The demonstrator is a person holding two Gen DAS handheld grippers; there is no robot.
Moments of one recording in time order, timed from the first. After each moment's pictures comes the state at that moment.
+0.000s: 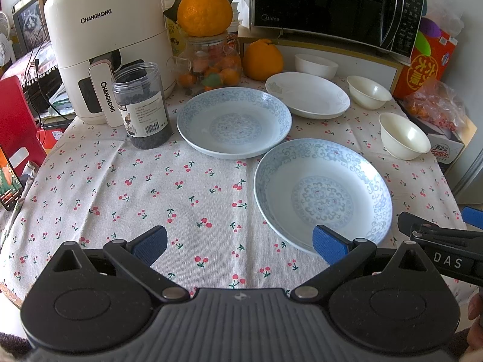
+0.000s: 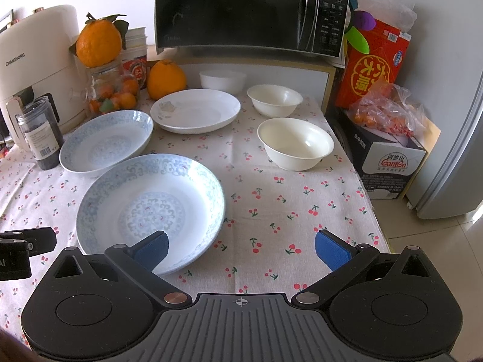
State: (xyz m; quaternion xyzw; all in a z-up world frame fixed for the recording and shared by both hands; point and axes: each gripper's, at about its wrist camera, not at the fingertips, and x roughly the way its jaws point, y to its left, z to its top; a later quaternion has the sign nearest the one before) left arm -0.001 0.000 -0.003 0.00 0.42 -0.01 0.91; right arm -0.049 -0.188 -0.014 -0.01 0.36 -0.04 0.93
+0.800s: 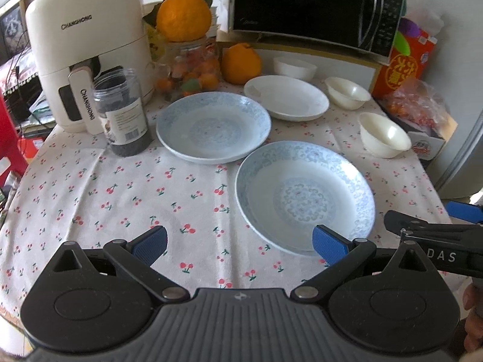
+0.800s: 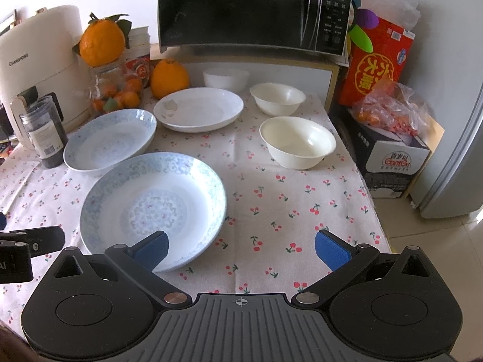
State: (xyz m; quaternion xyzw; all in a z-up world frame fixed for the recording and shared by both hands) left arm -0.003 -0.001 -0.002 0.00 0.41 -0.06 0.91; right arm -0.050 -0.189 -0.010 -0.01 0.37 -0.03 0.93
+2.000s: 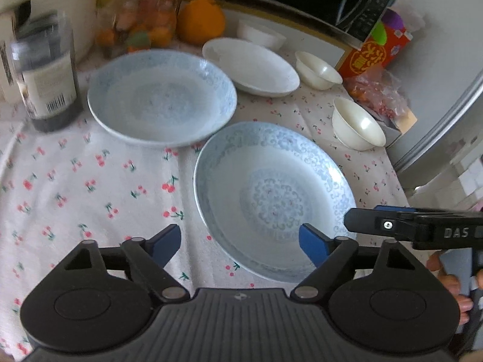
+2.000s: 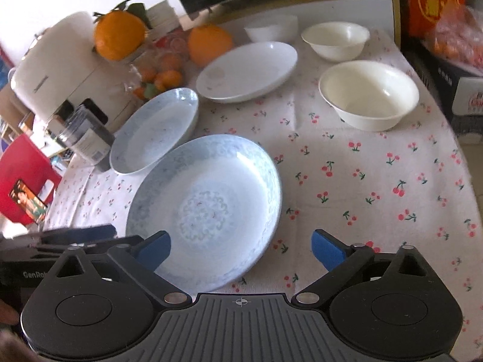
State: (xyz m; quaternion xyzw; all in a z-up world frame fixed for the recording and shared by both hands) left arm 0.064 0.015 -0.043 -0.09 0.48 -0.19 0.85; right arm 0.022 -0.221 -0.037 0.14 0.47 0.12 0.86
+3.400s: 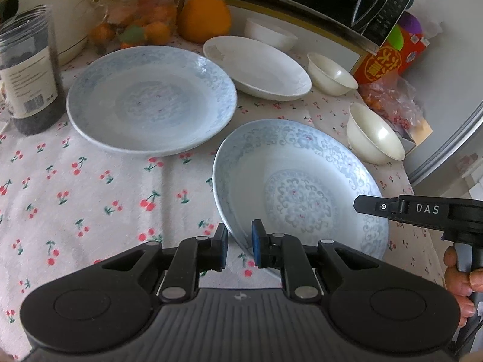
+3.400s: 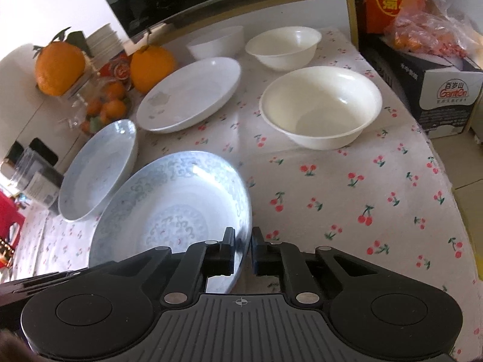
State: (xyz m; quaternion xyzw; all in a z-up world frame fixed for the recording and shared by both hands) left arm 0.082 -0.006 -0.060 -0.08 0.47 -0.16 0.86; right arm 0.054 -0.240 -0.057 0.16 0.45 0.03 0.88
